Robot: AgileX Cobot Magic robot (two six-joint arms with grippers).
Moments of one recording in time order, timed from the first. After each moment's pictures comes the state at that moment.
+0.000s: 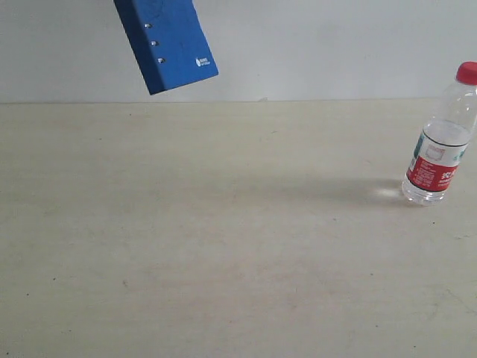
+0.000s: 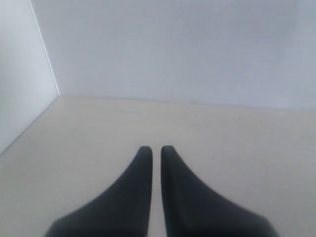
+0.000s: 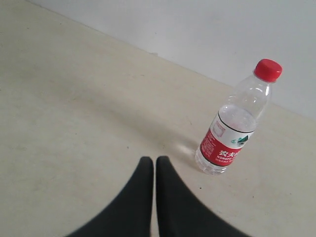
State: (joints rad) left arm 0.04 0.50 -0.36 0.11 0.16 -0.10; right arm 0.14 0.25 -0.44 0.08 0.62 -0.33
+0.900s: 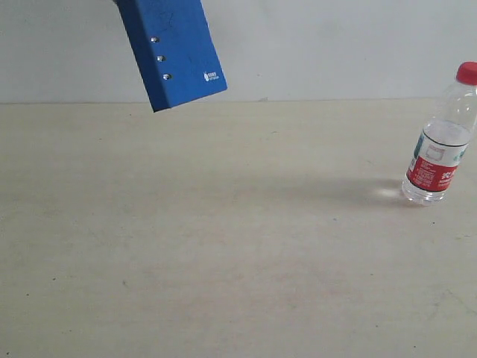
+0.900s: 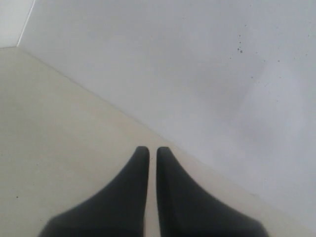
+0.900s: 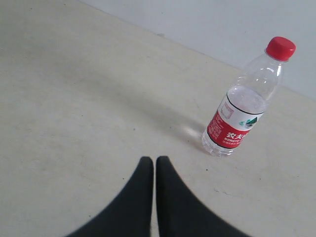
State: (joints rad) left arm 0.04 0.00 -0.06 -0.14 0.19 -0.38; right arm 0.14 0.25 -0.44 0.08 0.69 -0.32
